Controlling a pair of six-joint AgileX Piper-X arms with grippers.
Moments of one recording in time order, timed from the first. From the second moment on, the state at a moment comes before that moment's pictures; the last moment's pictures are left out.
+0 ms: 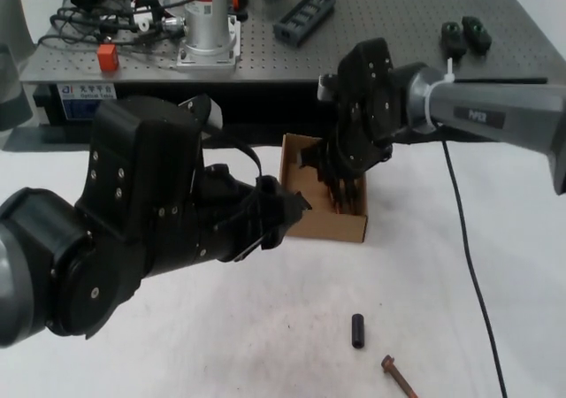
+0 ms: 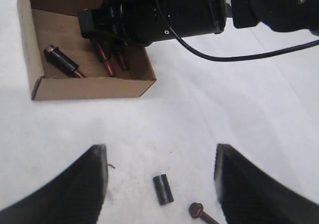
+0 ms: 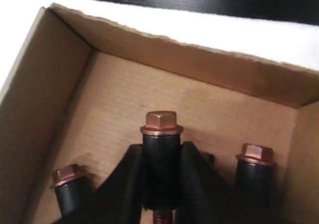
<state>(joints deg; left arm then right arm) -34.0 76.4 -42.2 0.0 13.8 -29.2 11.5 126.3 -95.3 28.8 -4.3 6.1</state>
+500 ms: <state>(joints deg) -34.0 76.4 -42.2 0.5 13.1 -29.2 8.7 97.3 -77.6 42.5 -8.2 -2.3</state>
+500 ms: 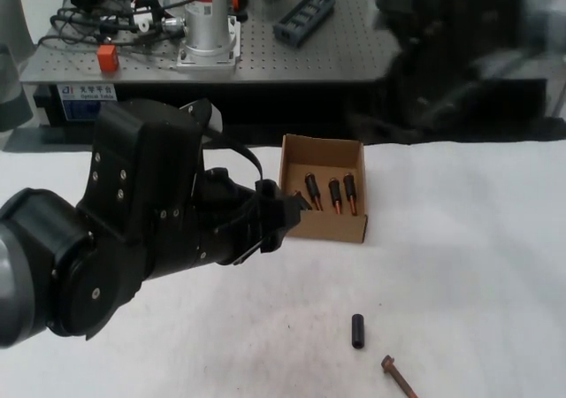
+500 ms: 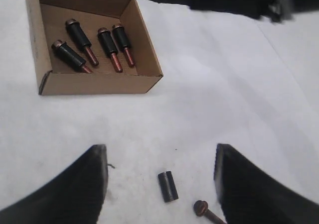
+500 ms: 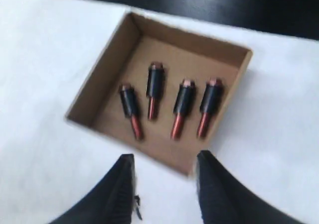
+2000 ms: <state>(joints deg) -43.6 98.6 -63.2 24.8 14.8 -17.7 4.9 71.2 -36.9 44.0 2.1 -2.4</state>
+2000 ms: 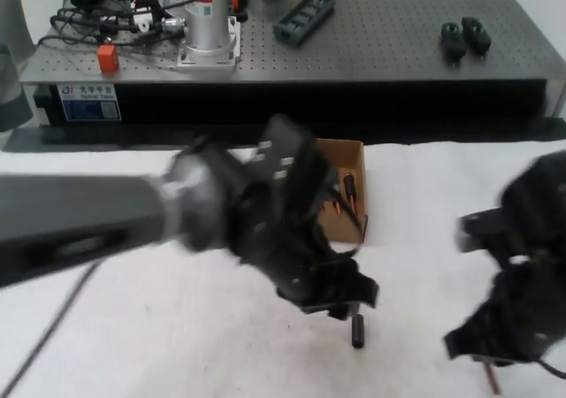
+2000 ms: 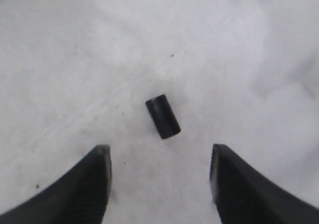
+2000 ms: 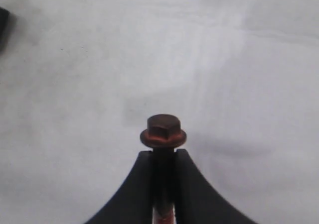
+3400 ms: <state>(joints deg) -47.4 91.3 -56.6 18.9 18.4 -13.8 3.1 58.9 -33.9 16.3 -25.0 21.8</state>
